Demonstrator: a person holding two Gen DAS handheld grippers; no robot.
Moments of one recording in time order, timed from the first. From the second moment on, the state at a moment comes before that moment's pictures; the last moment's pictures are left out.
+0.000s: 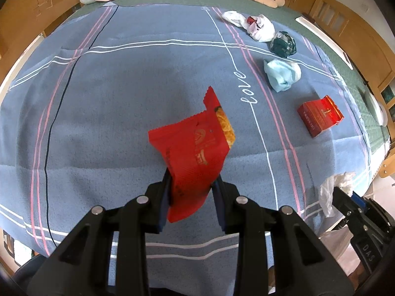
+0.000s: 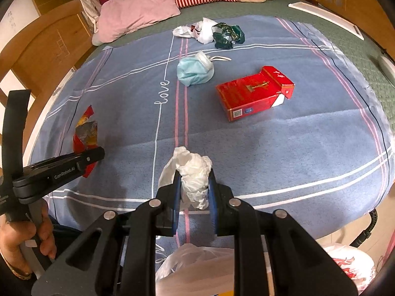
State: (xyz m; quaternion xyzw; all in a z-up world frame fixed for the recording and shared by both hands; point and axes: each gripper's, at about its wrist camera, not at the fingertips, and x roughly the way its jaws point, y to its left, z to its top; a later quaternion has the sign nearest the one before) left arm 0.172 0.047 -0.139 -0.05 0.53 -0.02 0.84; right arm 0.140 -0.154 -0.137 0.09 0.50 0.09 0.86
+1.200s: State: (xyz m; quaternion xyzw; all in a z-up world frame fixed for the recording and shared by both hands) left arm 0.057 -0.023 -0.085 -0.09 0.42 -0.26 0.86; right arm -0.017 -0.281 -0.072 0.18 0.43 0.06 0.88
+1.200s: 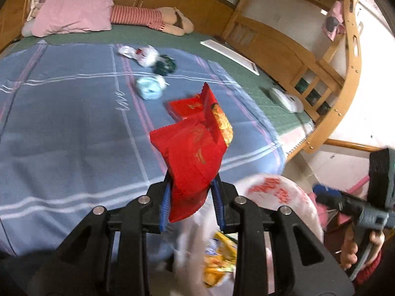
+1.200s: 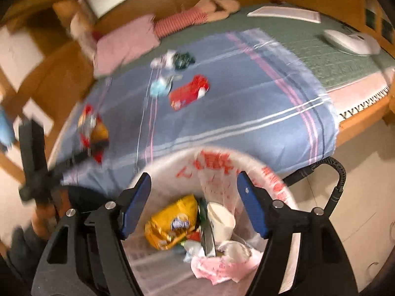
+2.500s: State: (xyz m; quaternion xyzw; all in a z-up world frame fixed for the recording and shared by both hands) left arm 0.027 -0.085 -0.072 0.17 0.34 -0.20 0.90; right arm -0.005 -0.304 -0.087 0.25 0.44 0.03 0.87
